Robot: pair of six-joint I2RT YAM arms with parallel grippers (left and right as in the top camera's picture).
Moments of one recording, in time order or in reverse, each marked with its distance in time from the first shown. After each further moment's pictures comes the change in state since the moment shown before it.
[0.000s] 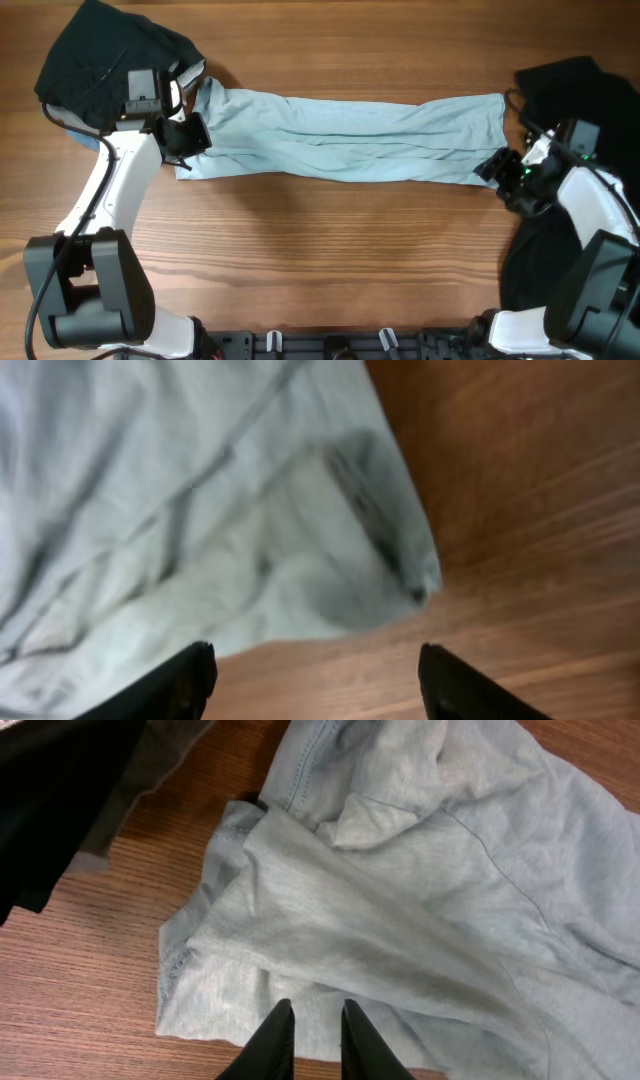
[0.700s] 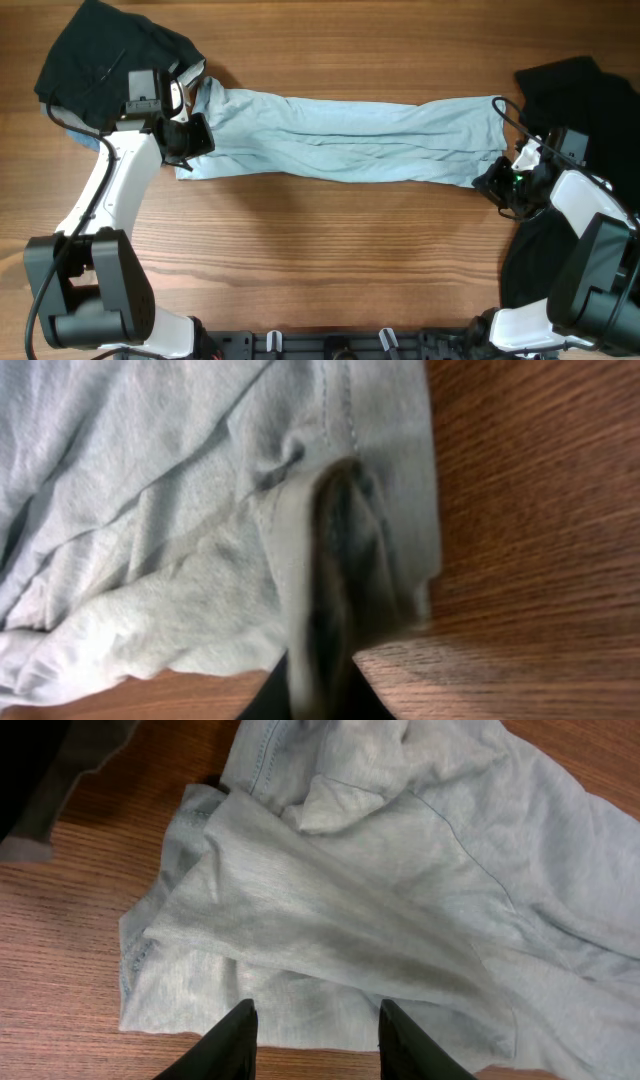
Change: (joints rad) left arm 0.000 0.000 0.000 -0.010 0.069 0.002; right arm 0.000 0.057 -0.031 0.045 -0.080 -0.071
